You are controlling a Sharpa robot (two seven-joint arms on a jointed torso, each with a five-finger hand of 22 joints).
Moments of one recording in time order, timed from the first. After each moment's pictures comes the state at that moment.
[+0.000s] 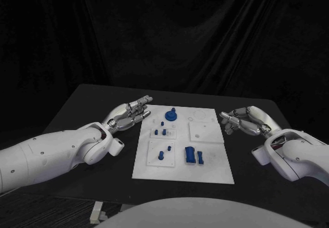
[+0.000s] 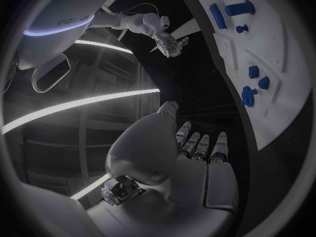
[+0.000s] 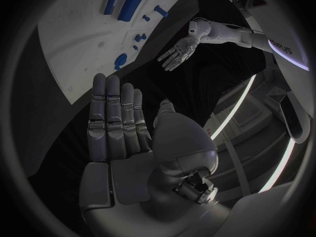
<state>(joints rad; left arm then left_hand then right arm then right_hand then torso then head) 1.07 -0.86 -0.22 1.40 -0.46 -0.17 0.67 1.48 0.21 -0.09 0.23 0.52 0.27 0.07 0.05 0.04 0.04 0.07 0.01 0.01 0.00 0.08 0.00 0.00 0.17 0.01 0.22 0.01 0.02 1.12 -1.16 -0.25 1.79 -0.78 -0.66 0.18 1.15 0.23 -0.34 0.29 0.33 0.89 0.12 0.44 0.63 1.05 0.07 0.53 0.56 1.26 0.04 0.16 0.26 0.17 1.19 0.15 0.07 0.68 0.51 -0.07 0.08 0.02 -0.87</state>
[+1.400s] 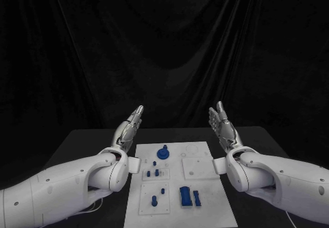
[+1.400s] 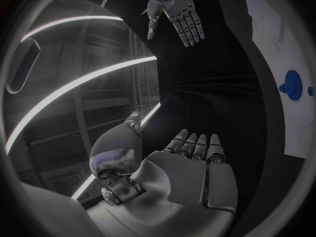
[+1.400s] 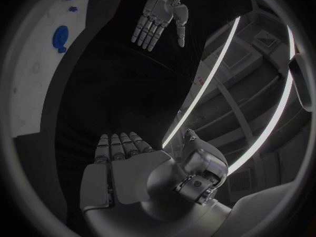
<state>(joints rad) 1.05 -0.79 -0.02 1.55 -0.13 -0.60 0.56 0.49 0.03 0.00 0.05 0.17 0.09 0.00 0.00 0.00 0.00 0.01 0.01 0.00 0.00 0.01 0.00 0.00 0.04 0.00 0.03 0.01 0.00 1.06 -0.82 -0.03 1.60 -0.23 -0.73 0.44 0.01 0.00 0.00 0.00 0.00 0.00 0.00 0.00 0.00 0.00 0.00 0.00 0.00 0.01 0.00 0.00 0.00 0.01 0.01 0.00 0.00 0.00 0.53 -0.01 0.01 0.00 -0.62</state>
